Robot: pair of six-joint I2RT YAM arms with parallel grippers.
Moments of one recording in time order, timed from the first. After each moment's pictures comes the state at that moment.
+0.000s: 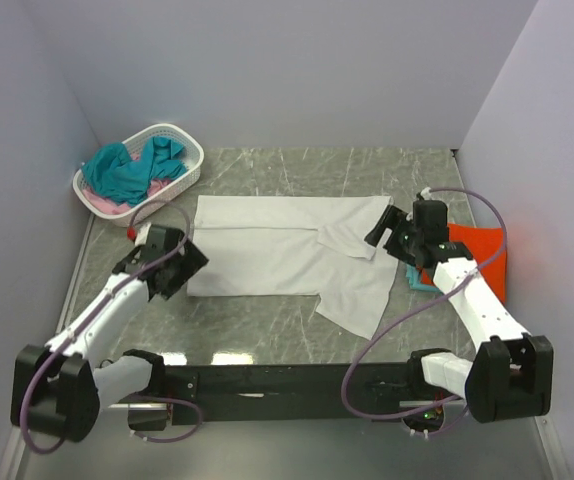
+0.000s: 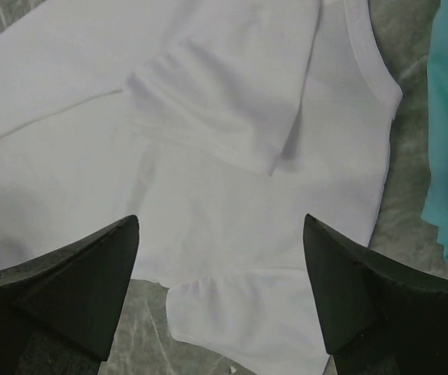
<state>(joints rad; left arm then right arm) -0.24 1.13 0.72 -0.51 -0.16 -0.94 0.09 1.17 0.81 -0.39 -0.12 0.55</state>
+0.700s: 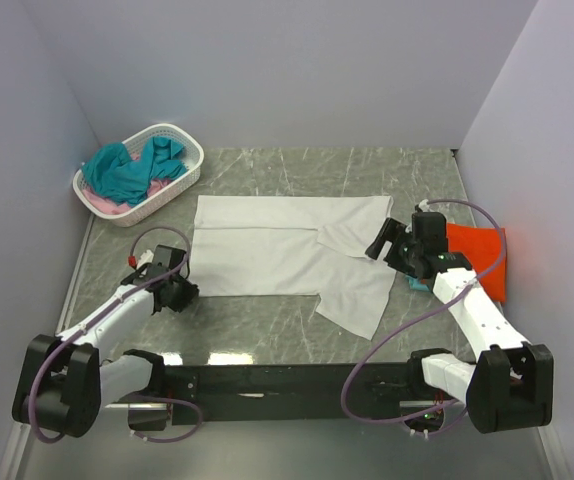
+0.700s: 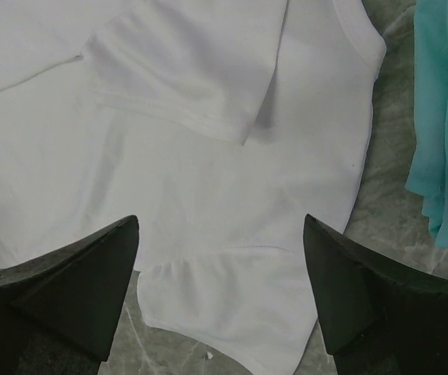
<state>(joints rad) -0.24 1.11 0.48 -0.47 -0.16 -1.10 0.09 1.10 0.69 -0.41 -0.12 0.53</state>
